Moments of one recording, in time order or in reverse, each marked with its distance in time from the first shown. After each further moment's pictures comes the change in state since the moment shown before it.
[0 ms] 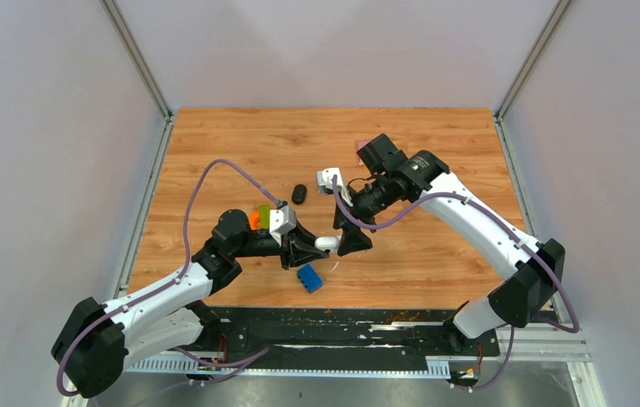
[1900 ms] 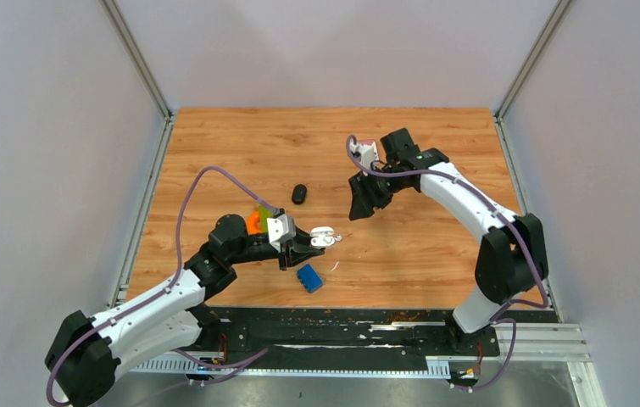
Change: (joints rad) left arm -0.026 -0.090 -0.010 -0.145 -0.137 0.179; right arm -0.245 0.097 -0.142 0.323 0.211 0.498
